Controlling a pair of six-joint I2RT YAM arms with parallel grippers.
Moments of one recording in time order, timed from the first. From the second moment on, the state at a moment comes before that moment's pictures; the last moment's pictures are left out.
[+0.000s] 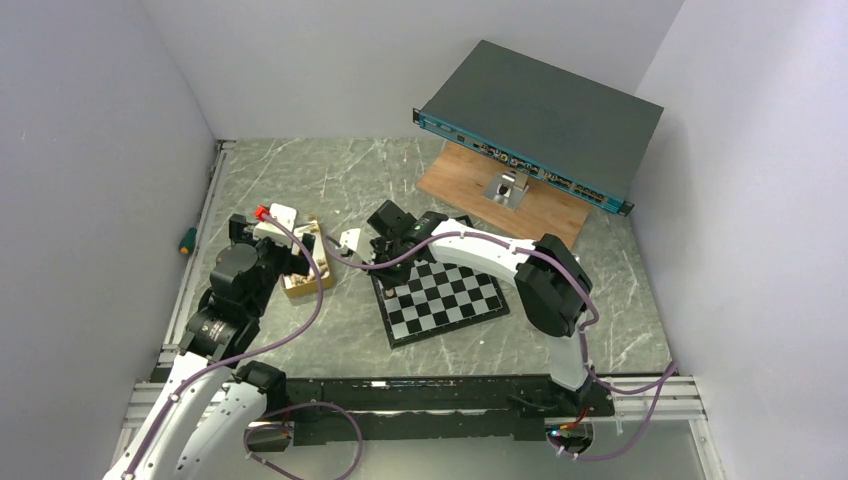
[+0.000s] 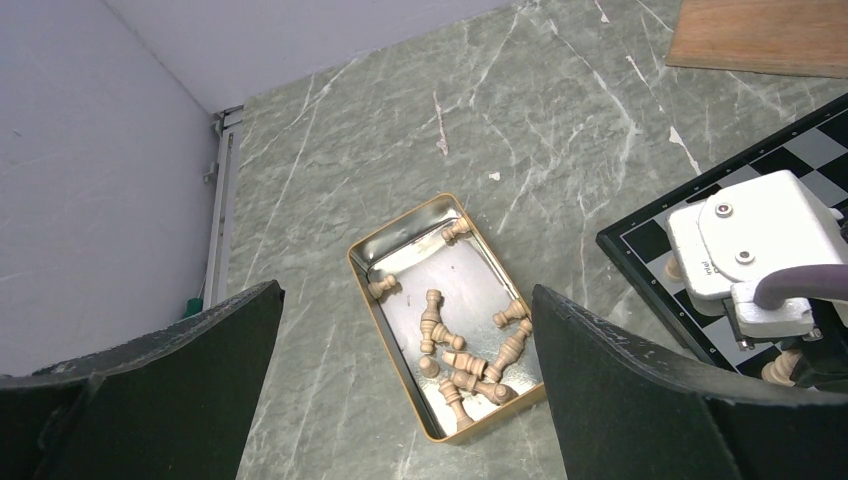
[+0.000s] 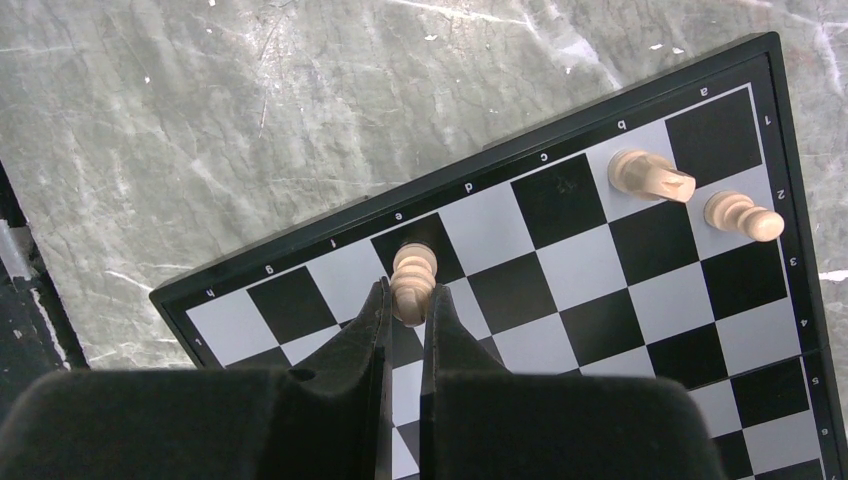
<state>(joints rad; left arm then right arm) -0.36 0.56 0.68 -0.30 -0.27 0.21 0.92 1.96 1.53 -0.63 -0.29 -0.44</state>
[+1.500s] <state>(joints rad) -0.36 0.56 0.68 -0.30 -0.27 0.22 0.92 1.97 1.53 -0.63 -0.30 -0.43</state>
